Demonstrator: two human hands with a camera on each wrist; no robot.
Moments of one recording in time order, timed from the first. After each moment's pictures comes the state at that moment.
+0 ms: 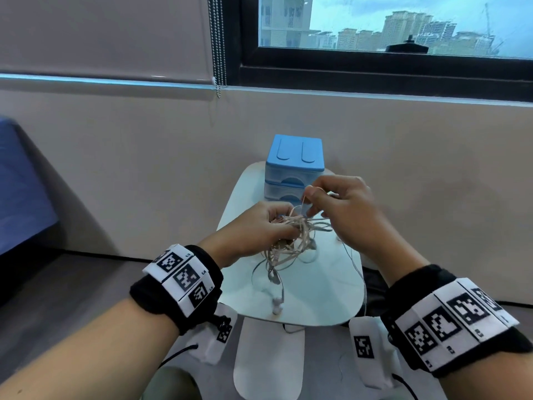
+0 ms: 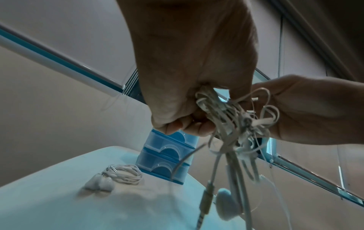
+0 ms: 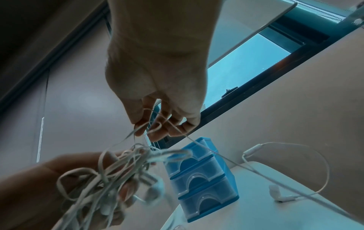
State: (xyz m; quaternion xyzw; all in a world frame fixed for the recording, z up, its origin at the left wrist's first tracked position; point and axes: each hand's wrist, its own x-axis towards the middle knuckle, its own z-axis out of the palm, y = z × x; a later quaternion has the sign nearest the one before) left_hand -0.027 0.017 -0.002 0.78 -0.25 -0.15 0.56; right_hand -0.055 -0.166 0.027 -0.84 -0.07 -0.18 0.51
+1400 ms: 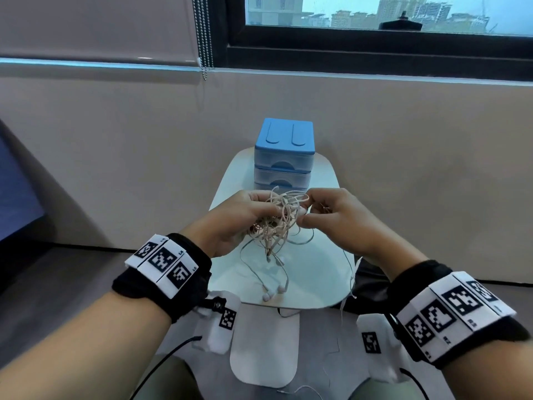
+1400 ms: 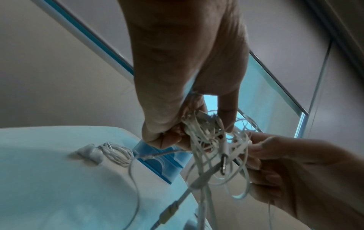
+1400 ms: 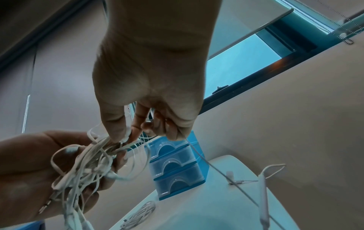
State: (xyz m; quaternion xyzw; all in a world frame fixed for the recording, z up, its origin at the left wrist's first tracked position) left_hand -0.022 0.015 -0.013 0.71 -0.13 -0.20 0.66; right_hand -0.066 -0.190 -0.004 -0.88 -0.08 -0.04 0.46
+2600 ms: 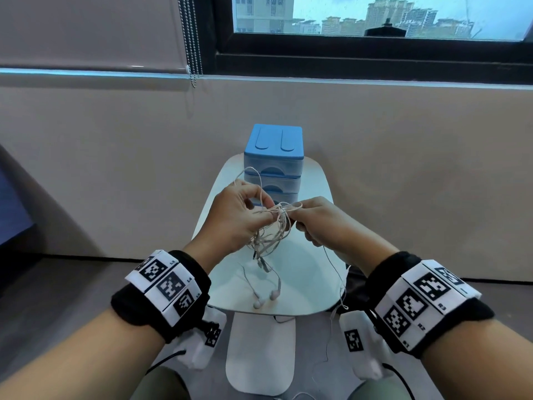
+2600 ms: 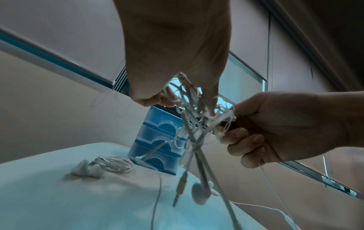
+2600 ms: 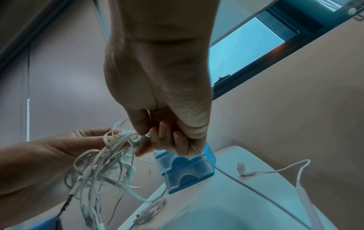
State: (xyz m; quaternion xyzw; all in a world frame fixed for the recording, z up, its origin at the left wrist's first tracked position) left_hand -0.026 0.004 -0.014 0.82 -0.19 0.08 0.53; right_hand -0.052 -0.177 -0.006 -0.85 0.03 0.06 0.52
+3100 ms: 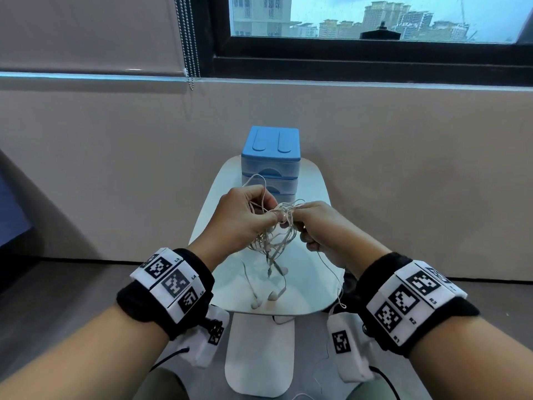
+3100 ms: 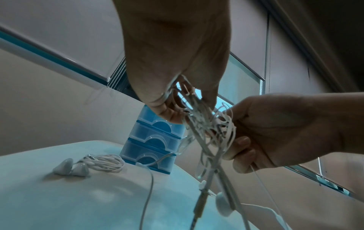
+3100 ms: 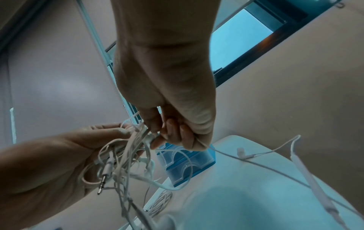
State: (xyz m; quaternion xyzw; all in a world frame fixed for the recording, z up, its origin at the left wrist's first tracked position) left_hand -0.025 -0.004 -0.016 0.80 -0.22 0.03 0.55; right_hand -0.057 -0.173 -0.007 -0.79 0.09 0.07 0.60
